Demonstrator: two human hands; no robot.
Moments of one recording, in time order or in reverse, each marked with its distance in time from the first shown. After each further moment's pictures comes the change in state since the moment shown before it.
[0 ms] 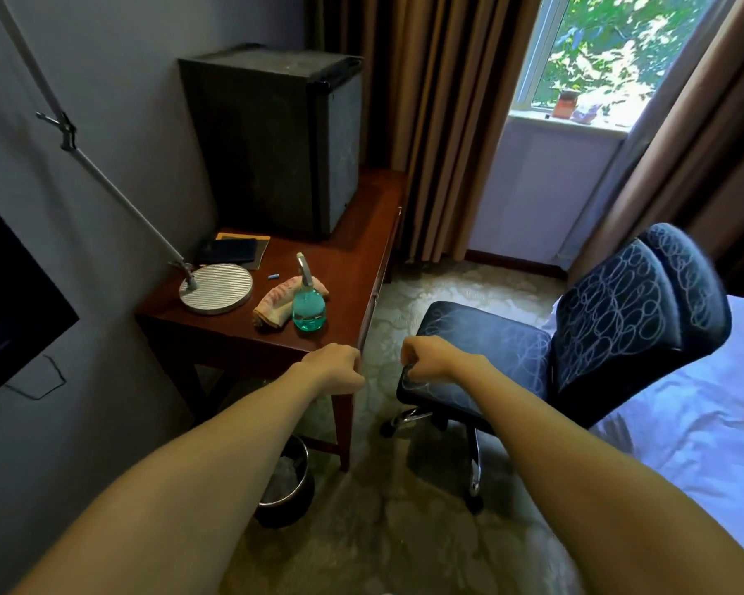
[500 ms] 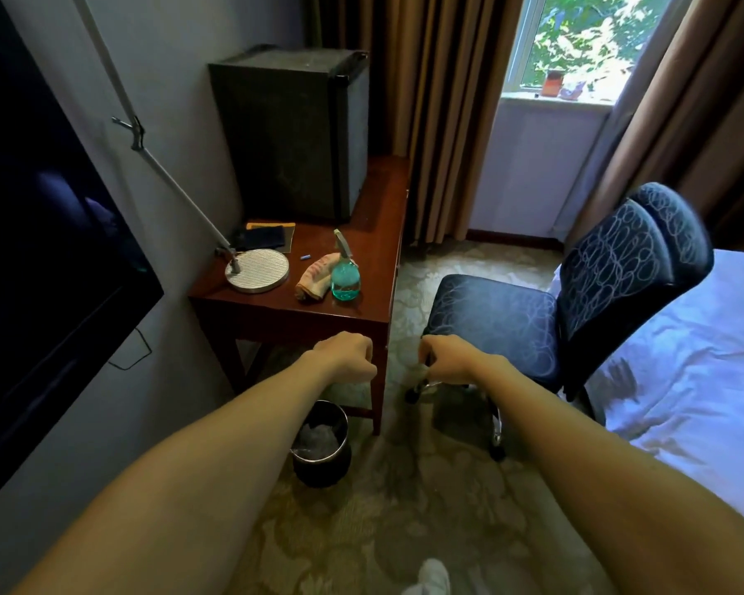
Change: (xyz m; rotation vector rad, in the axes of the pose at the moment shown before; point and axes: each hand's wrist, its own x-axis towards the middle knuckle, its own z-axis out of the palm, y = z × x) left_hand -0.142 -0.054 0.014 0.088 -0.016 0.054; right_hand -0.095 -0.106 0.072 0.087 0.043 0.072
